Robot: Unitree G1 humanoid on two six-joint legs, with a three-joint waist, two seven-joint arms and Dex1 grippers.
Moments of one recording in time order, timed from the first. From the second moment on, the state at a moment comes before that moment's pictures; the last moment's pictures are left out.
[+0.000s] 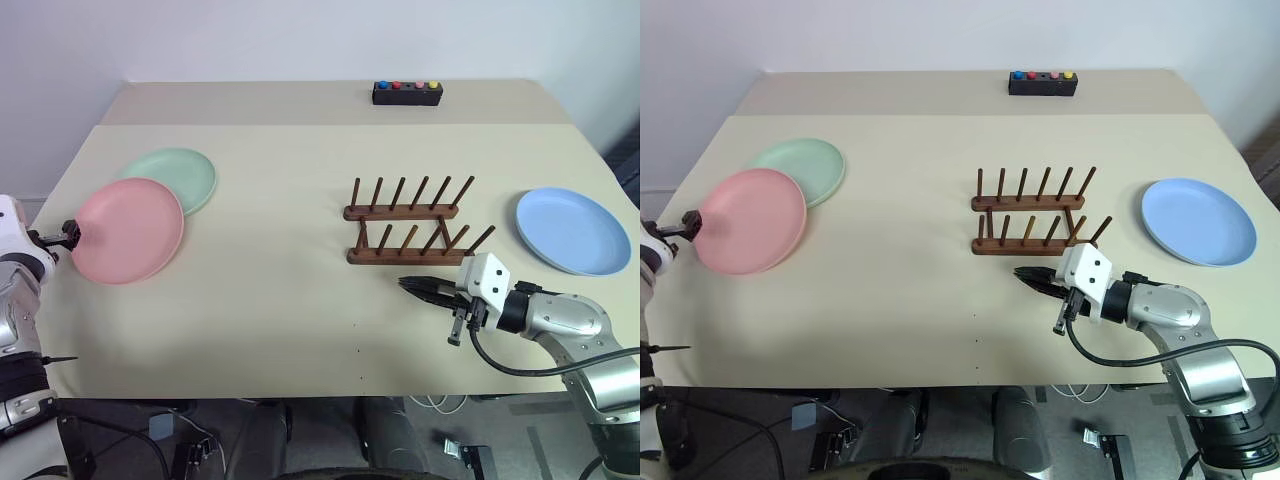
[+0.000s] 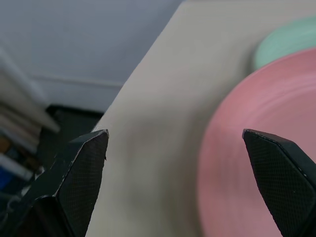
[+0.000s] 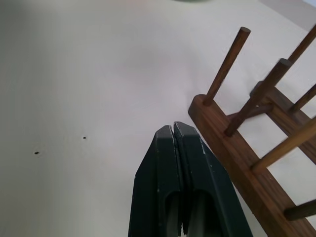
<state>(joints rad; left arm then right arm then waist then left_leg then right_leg) -0.37 0.72 0.56 0.35 -0.27 0.55 -0.22 -0.01 -0.74 -0.06 -0.37 0.36 0.19 0.94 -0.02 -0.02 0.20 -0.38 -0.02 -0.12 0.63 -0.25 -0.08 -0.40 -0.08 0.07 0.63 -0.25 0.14</state>
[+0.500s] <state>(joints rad) -0.37 0.72 0.55 0.45 -0.35 0.54 -0.36 0.00 -0.75 -0.06 -0.40 0.36 0.20 0.91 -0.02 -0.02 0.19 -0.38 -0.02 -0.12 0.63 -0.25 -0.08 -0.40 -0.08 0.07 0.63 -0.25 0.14</state>
